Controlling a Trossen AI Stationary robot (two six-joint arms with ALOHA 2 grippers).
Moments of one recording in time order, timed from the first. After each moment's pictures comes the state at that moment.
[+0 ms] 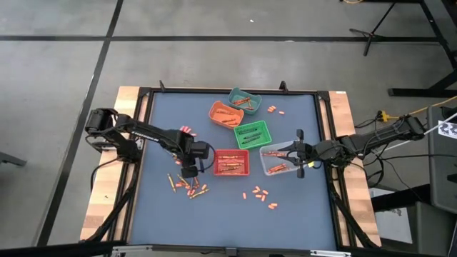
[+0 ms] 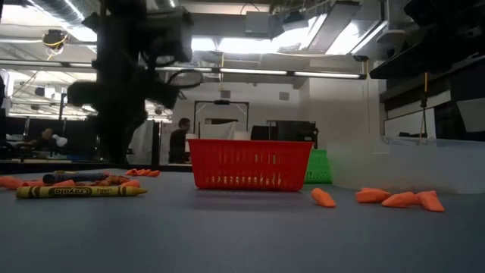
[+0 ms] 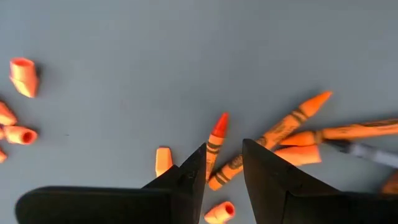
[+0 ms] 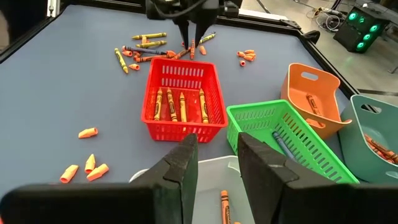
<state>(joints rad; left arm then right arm) -0.04 1.60 0.91 -0.79 -0.08 -0.31 0.31 0.64 0.36 -0.13 0.35 -0.01</state>
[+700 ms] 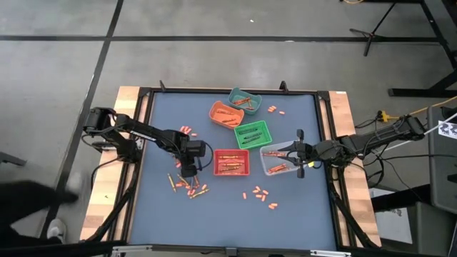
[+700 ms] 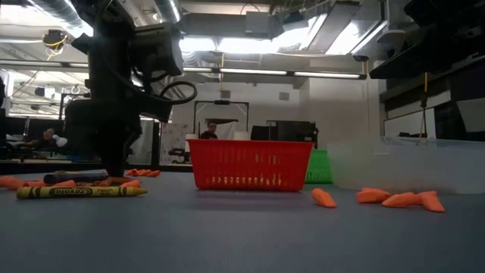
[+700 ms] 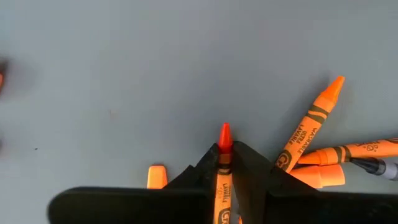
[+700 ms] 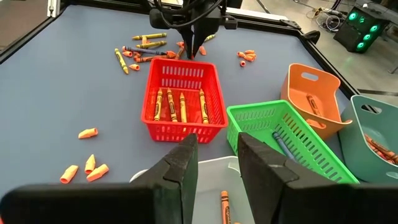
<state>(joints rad) 0.00 1.59 0.76 -0.57 -0.07 -0.30 0.31 0.64 0.36 -0.13 0.35 -0.01</state>
